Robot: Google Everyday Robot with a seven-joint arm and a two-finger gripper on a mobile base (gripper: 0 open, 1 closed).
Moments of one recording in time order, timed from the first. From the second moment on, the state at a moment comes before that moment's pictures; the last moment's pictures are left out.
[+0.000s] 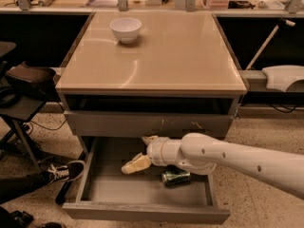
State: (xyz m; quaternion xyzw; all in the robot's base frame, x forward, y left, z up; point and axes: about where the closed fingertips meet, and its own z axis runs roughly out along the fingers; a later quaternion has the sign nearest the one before) arm 0.560 0.049 0.567 -0.42 0.76 0.27 0.42
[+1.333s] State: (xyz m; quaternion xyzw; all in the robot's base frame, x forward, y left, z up) arm 0.535 -0.067 0.558 -0.30 0.85 0.12 0.43
